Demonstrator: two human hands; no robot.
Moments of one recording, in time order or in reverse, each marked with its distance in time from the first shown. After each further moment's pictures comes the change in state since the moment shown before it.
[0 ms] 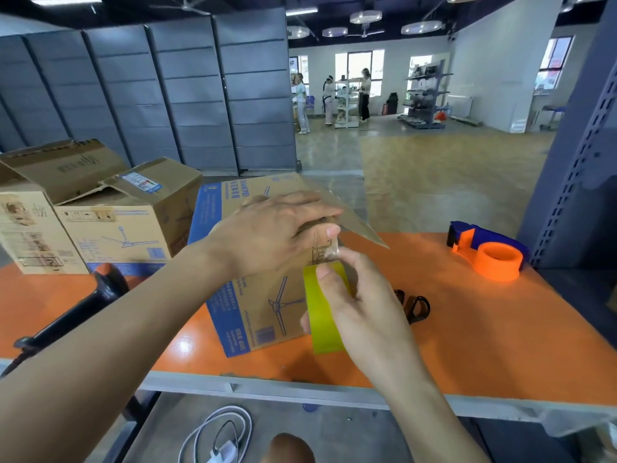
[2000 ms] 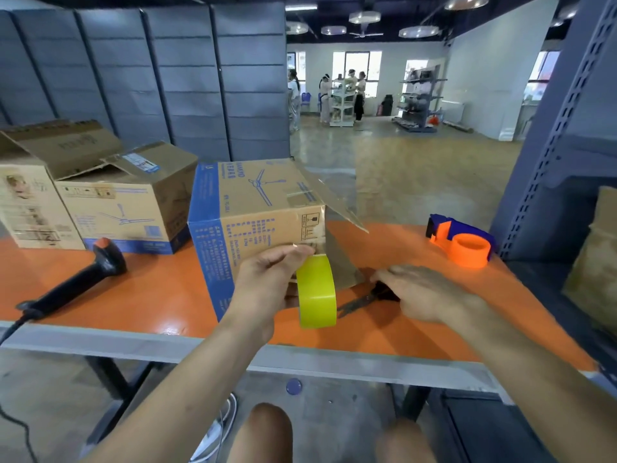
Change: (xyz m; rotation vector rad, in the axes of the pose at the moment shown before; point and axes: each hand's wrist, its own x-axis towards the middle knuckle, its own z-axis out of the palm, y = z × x) left_hand -0.054 0.062 0.086 -1.536 0.417 -0.621; right_hand 0.039 0.045 -0.117 -1.271 -0.380 0.043
